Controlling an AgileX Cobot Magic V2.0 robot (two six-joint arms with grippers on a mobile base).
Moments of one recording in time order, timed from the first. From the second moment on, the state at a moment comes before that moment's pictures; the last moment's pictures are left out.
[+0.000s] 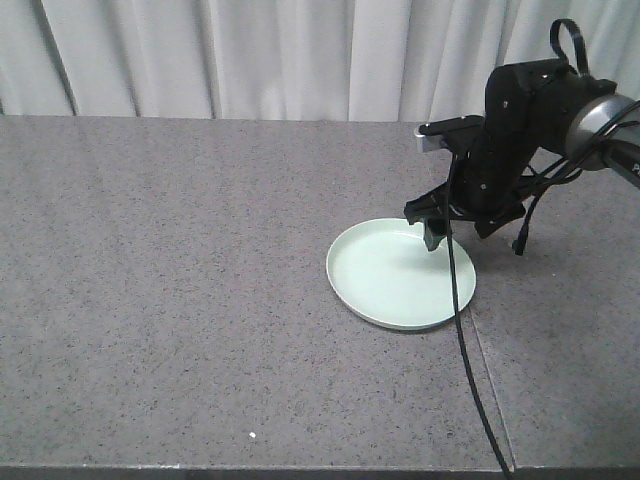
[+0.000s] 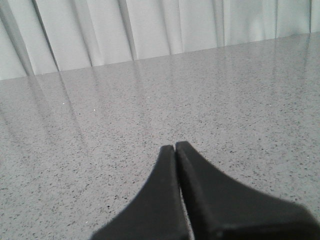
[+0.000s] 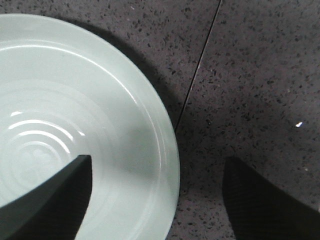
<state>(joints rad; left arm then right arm) 0.10 -0.01 0.02 0.01 0.19 -0.02 0.20 2.08 -1.83 0.00 1.17 -0.07</state>
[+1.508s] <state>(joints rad) 0.10 -0.01 0.02 0.01 0.19 -0.02 0.05 1.69 -1.87 0.27 1.23 -0.18</state>
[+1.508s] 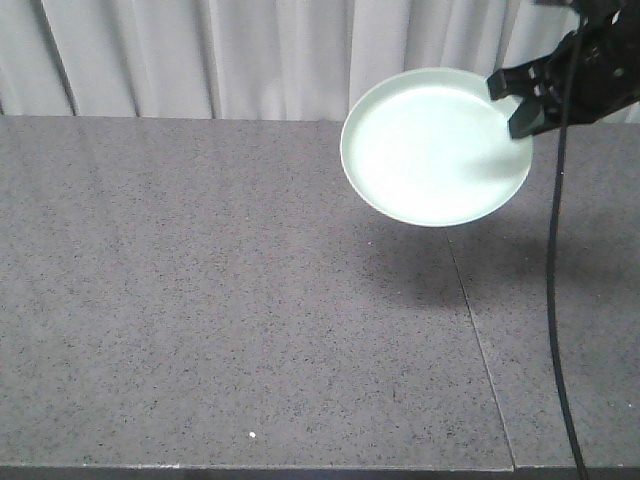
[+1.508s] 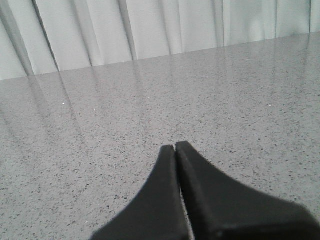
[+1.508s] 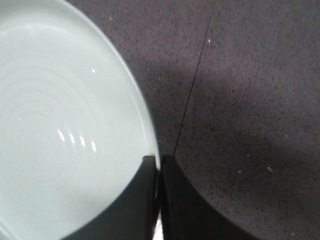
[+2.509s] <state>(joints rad) 0.10 -0.01 0.02 0.01 0.19 -0.02 0.04 0.43 -0.73 0.36 0.91 -0.25</state>
